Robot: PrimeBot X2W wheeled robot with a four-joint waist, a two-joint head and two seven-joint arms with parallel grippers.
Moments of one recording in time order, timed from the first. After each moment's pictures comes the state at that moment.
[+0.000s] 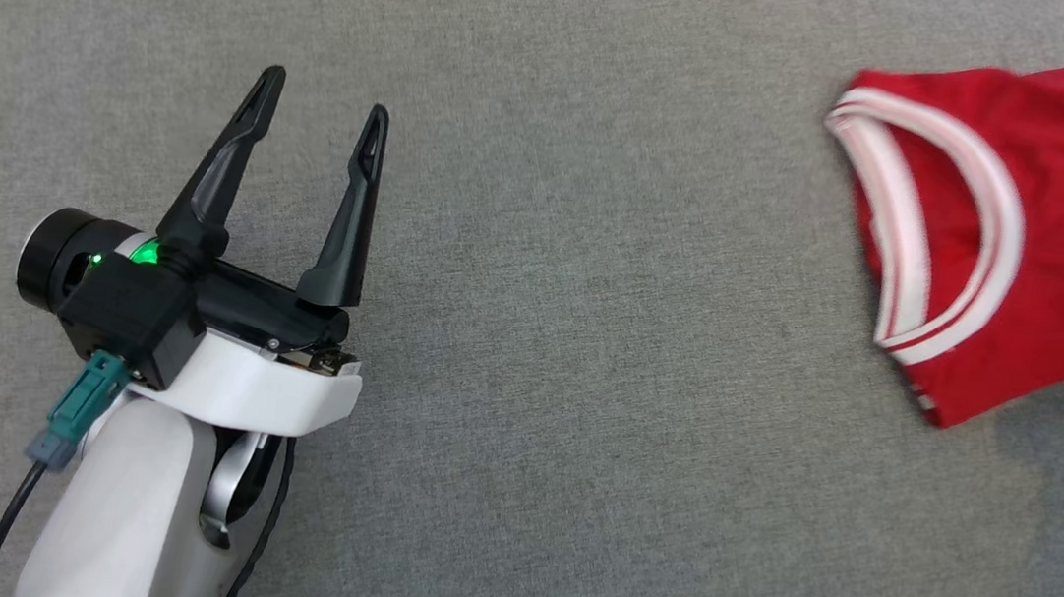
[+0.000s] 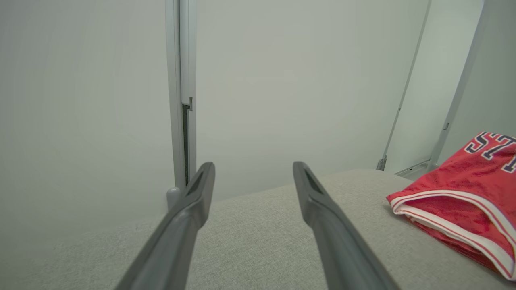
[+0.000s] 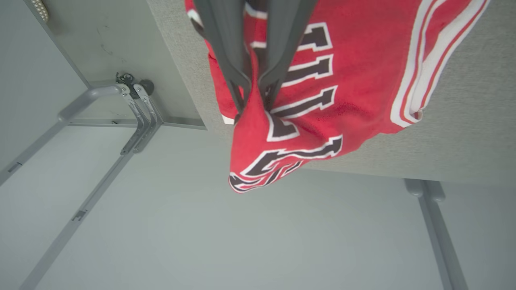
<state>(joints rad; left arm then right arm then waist) -0.36 0.10 -0.19 -0.03 -0.17 -0.07 -0.24 -0.45 -0.61 0.13 0.31 0.48 0.13 -0.03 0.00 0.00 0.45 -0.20</state>
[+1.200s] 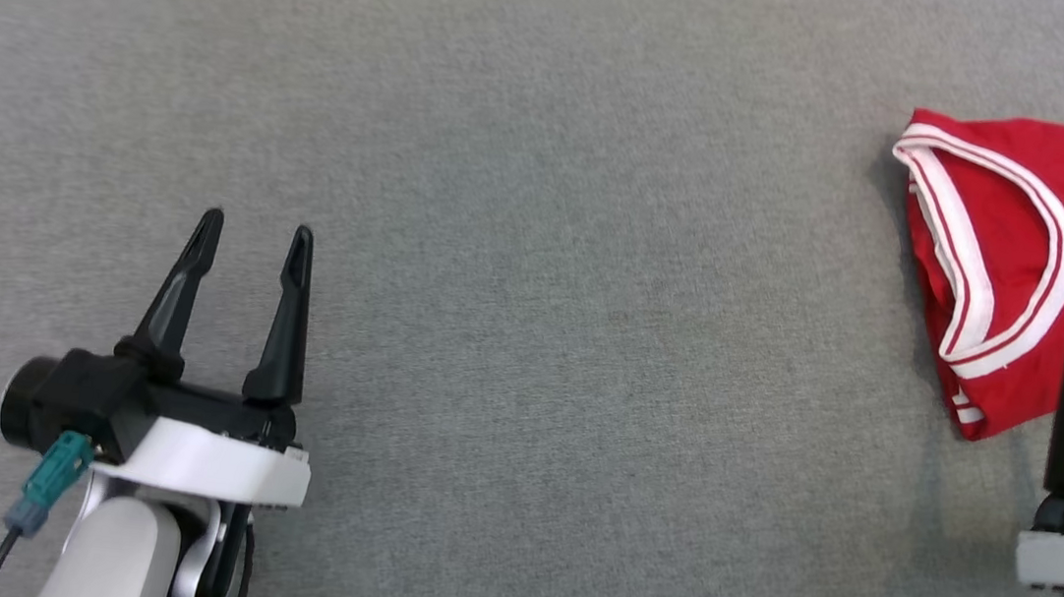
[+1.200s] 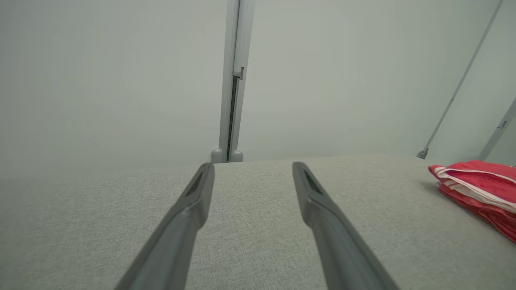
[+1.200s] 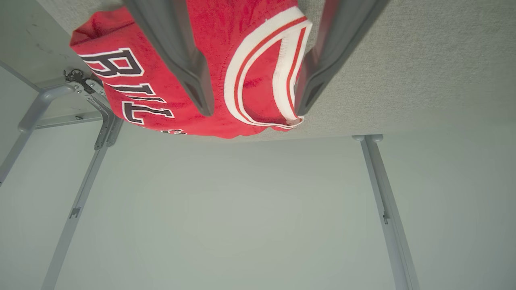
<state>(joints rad) -0.21 0.11 -0.14 0.05 -0.26 -0.02 -0.25 -0.17 -0.28 -0.06 0.18 0.31 0.13 -0.26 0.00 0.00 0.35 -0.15</state>
